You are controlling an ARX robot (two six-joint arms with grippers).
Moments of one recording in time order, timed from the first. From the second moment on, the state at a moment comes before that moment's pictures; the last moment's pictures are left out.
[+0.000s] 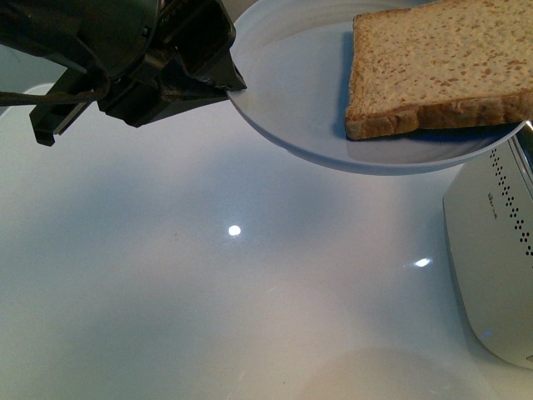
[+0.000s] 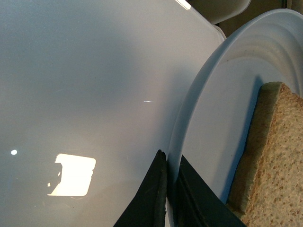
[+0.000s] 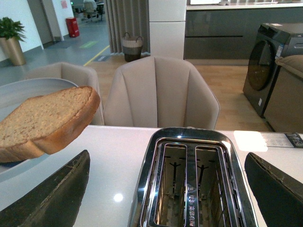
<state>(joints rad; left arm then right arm) -0.48 1.59 0.92 -0.05 0.21 -0.83 0.01 0.01 0.03 -0.01 0.02 0.01</state>
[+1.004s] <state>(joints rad) -0.48 1.59 0.92 -0.05 0.21 -0.83 0.12 0.73 0.34 0.06 -0.10 0.64</state>
